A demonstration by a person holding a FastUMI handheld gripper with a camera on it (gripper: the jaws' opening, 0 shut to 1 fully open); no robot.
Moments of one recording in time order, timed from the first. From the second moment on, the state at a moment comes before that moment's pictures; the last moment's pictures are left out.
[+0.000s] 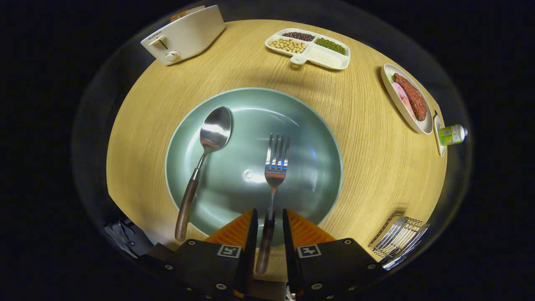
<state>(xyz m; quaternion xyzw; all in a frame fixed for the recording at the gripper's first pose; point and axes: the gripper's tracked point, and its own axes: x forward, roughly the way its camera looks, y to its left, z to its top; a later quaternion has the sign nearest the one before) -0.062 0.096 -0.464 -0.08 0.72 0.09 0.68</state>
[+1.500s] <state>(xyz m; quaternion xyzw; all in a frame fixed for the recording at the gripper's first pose) -0.050 -0.032 -0.314 0.10 0.54 -0.01 0.84</state>
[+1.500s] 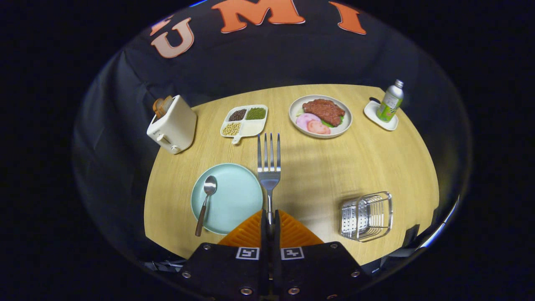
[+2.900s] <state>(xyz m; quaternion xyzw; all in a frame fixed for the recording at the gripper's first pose) -0.100 -0.183 -0.327 0.04 0.53 -0.09 0.84</state>
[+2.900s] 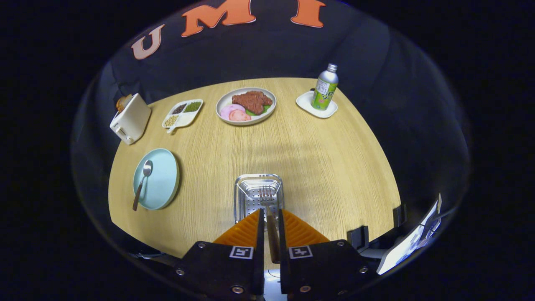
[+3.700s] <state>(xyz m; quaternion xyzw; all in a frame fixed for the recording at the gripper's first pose) 0.025 -0.096 -0.137 -0.02 0.12 -0.08 0.99</state>
